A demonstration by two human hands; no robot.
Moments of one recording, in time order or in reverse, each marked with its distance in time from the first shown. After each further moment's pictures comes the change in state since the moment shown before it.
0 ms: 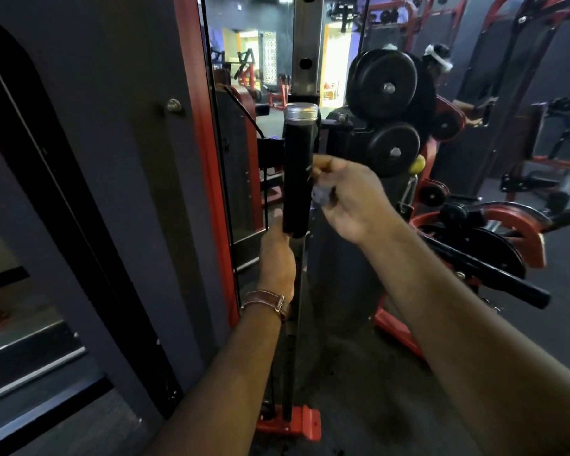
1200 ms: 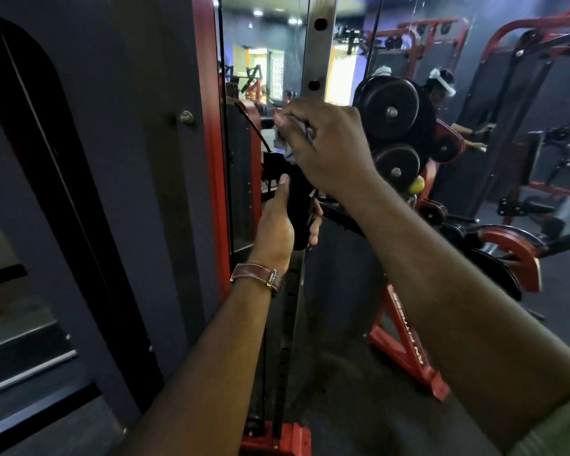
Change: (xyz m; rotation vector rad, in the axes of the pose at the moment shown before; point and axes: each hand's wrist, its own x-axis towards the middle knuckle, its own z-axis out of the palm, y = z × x) left_hand 0.018 0.060 0.008 -0.061 -0.225 0.120; right_hand 0.017 -0.053 0.052 -1.211 0.066 -1.077
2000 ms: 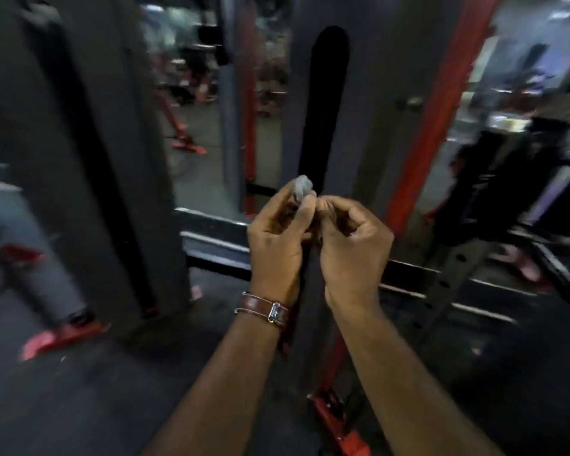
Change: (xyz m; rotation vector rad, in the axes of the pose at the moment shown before) left_hand -0.200 0.054 0.023 0.200 1.097 0.520; right_hand -0.157 -0.130 0.004 1.336 -0.208 0.597
